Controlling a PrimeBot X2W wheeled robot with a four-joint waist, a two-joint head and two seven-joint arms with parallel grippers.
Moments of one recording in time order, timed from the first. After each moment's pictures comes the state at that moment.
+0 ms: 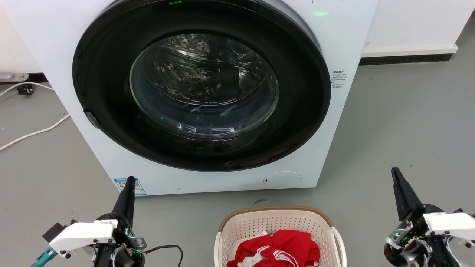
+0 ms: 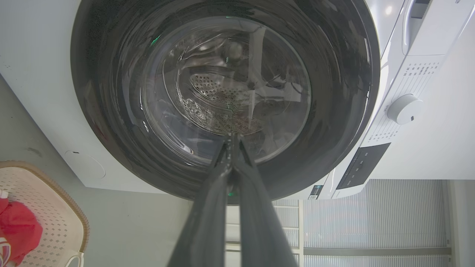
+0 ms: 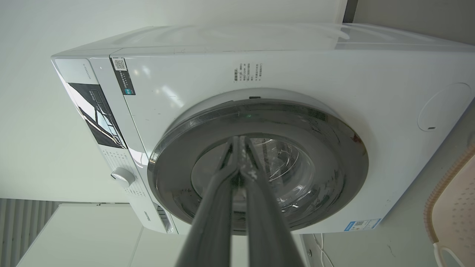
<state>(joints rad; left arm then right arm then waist) -0.10 0.05 0.11 0.25 -1.61 -0.13 0.11 -0.10 -0.05 -0.11 0.25 1.61 0.13 0.11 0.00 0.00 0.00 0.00</state>
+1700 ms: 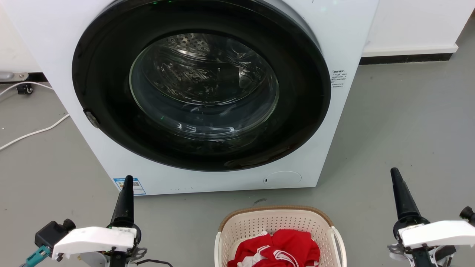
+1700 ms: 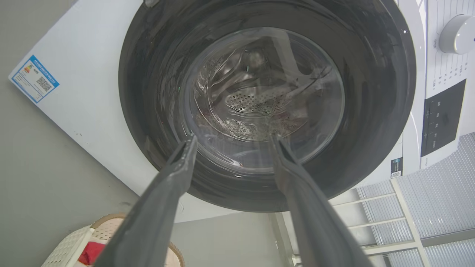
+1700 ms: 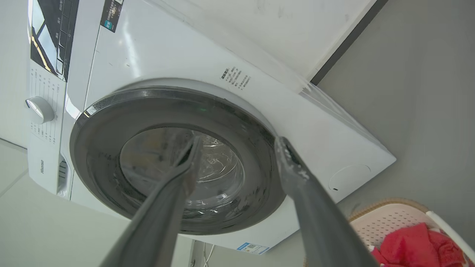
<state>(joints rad) -0.04 0.04 0.09 0.15 -1.17 -0.08 -0.01 -0.02 -0.05 -0.08 0.13 1.06 0.13 -0.01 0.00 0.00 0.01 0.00</state>
